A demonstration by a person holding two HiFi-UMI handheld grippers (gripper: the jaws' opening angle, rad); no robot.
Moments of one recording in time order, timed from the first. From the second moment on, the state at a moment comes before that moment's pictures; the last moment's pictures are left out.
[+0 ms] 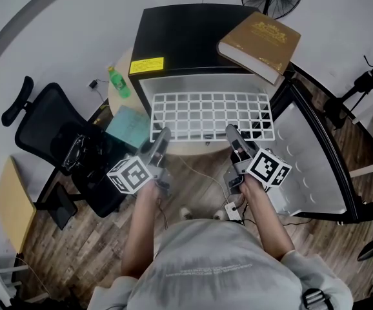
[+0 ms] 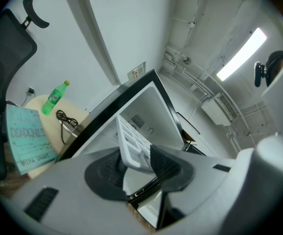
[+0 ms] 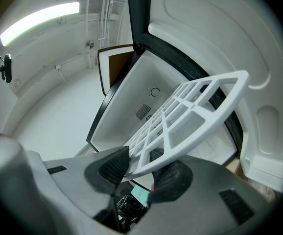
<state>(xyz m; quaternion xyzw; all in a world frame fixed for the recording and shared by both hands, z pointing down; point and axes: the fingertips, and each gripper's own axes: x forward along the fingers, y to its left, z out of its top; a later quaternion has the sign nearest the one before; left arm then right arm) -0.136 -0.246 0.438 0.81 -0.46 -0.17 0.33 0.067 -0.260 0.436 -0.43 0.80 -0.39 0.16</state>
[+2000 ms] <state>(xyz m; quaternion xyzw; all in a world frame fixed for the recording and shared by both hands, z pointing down) -0.137 -0.260 0.426 0.78 -0.46 -0.22 0.36 0.064 -0.291 0.425 -0.41 0.81 -0.38 0.15</state>
